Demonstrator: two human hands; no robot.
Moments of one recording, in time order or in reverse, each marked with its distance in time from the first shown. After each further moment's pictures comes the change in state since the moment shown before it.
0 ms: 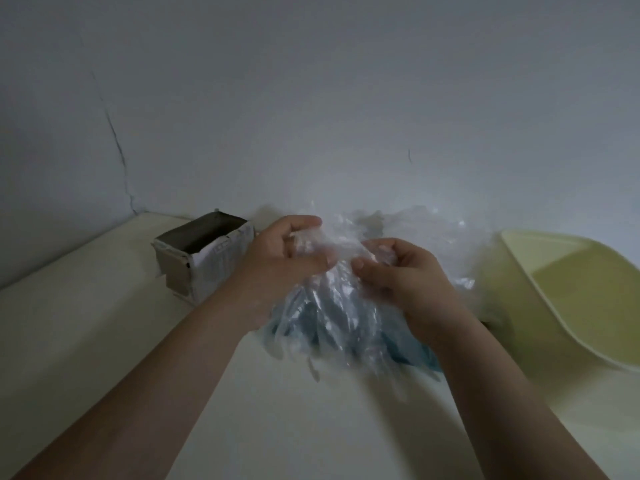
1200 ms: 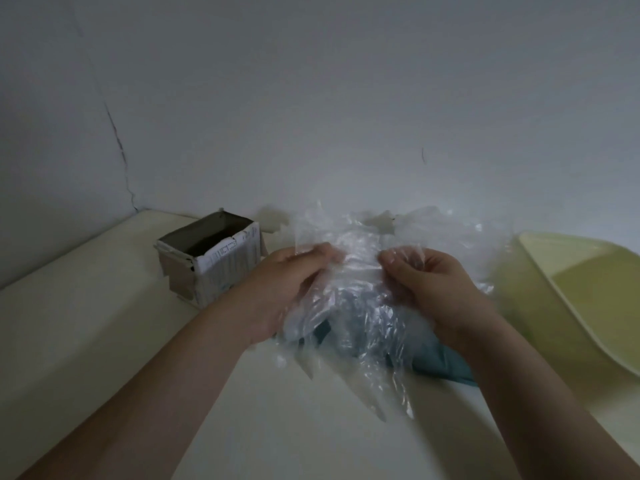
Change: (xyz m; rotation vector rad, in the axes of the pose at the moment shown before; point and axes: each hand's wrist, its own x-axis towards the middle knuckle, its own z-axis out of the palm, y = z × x) left_hand 0.000 -0.005 -0.006 -0.155 -0.103 -0.340; right_hand 0.010 0.005 -0.012 -0.006 0.041 0.025
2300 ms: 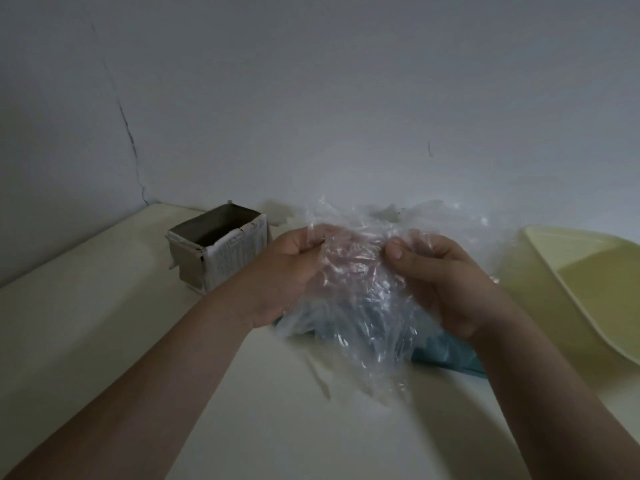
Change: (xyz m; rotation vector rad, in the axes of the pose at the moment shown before) left_hand -0.014 0.006 0.005 0.030 -0.123 0.239; right_hand -0.024 -0.027 0.011 0.137 -0.272 -0.066
